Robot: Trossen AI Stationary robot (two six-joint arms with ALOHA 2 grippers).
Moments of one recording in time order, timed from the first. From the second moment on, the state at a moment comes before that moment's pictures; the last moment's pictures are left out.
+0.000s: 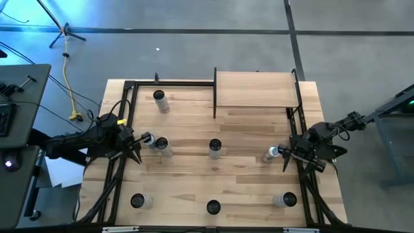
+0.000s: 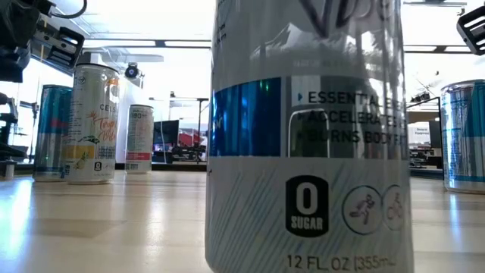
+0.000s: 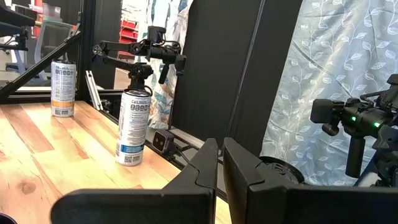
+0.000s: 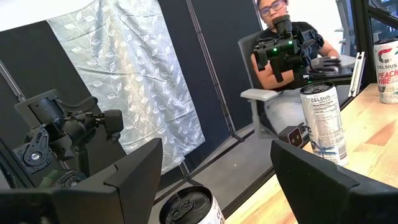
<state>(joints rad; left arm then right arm) 0.22 0.00 0.03 0.12 1.09 -0.33 0.40 0.01 0.12 -0.02 -0.58 0.39</state>
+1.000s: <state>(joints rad) 0.22 0.00 0.03 0.12 1.09 -0.33 0.40 0.01 0.12 -0.02 -0.58 0.39</state>
